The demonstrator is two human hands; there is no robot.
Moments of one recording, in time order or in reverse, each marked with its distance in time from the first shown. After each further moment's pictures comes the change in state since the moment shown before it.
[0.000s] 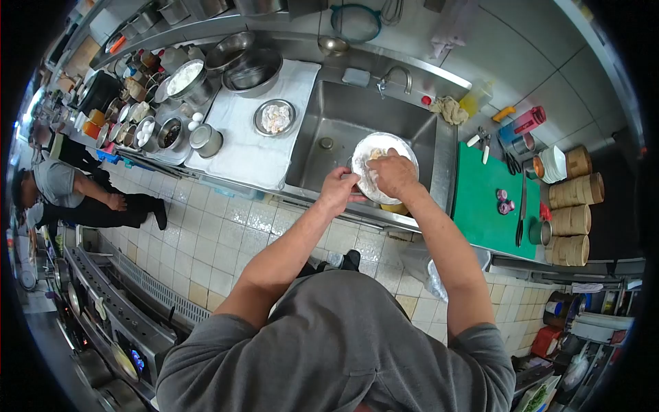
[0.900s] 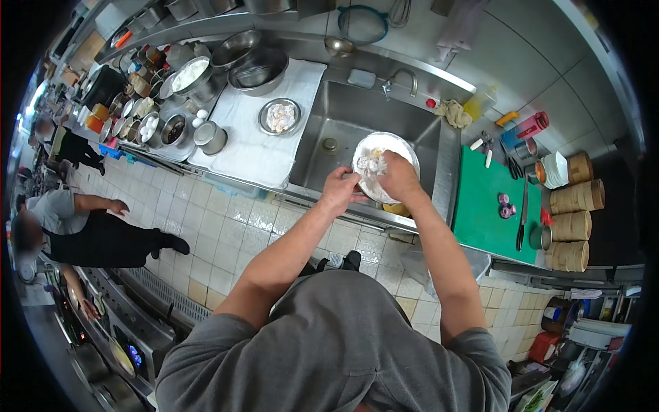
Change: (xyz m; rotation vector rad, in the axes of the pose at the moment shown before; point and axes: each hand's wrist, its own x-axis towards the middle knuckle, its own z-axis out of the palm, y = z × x) left_hand -0.007 0.007 0.000 -0.022 0.027 0.015; right_hand 0.001 0.000 0.020 0.366 0.215 0.171
